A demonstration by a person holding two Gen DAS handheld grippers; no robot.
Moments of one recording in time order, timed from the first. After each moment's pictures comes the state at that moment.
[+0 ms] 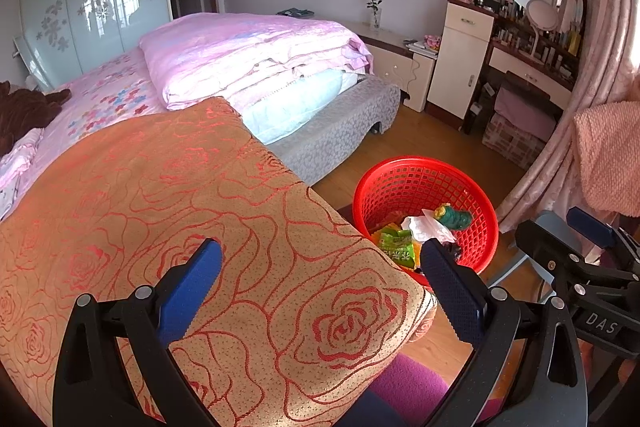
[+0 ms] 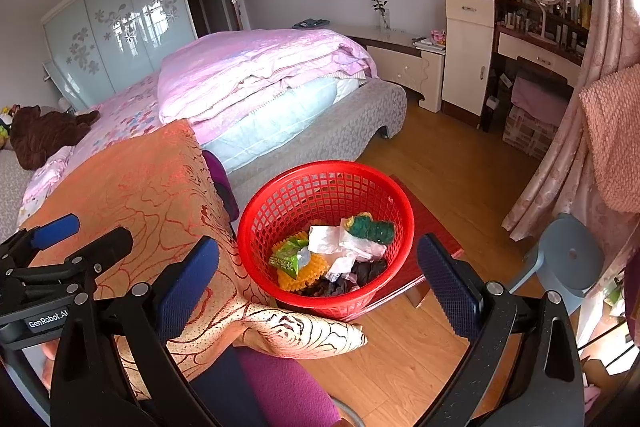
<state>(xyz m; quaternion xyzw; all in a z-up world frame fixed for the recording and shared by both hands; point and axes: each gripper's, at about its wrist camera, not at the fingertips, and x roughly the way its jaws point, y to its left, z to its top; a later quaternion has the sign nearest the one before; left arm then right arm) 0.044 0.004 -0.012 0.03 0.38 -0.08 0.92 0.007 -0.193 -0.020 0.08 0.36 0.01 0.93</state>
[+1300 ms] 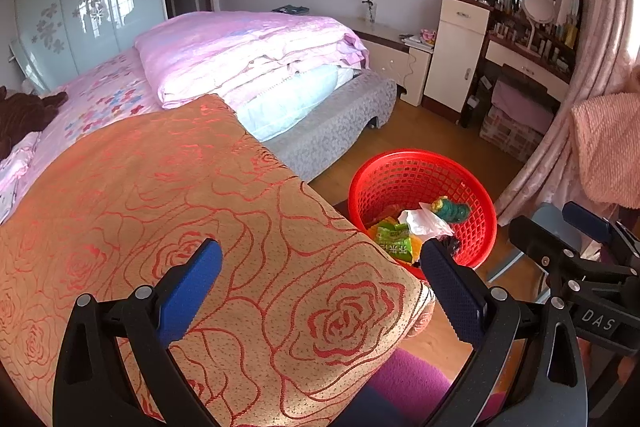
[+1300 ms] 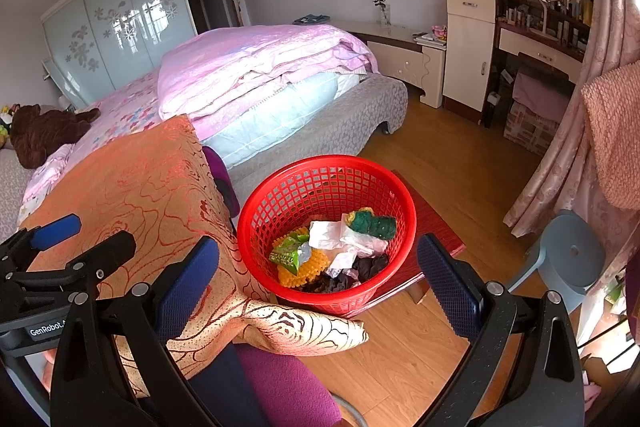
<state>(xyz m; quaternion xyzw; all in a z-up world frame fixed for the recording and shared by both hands) 0.041 0.002 -0.016 0.03 0.39 -0.09 0.92 0.004 -0.191 -0.028 0.08 0.37 0.01 0.93</state>
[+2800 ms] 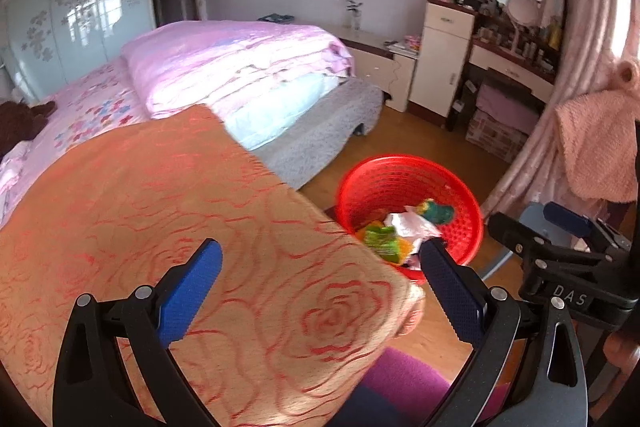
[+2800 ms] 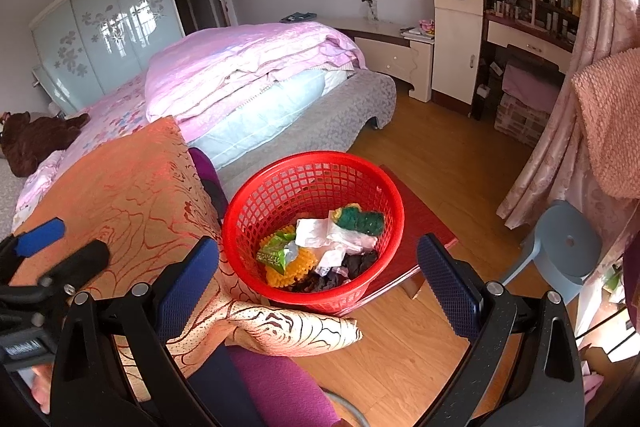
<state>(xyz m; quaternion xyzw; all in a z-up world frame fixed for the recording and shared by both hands) 0.035 0.011 -0.006 0.03 0.37 -0.11 0.92 0.004 -0.187 -0.038 0.08 0.38 0.00 0.92</state>
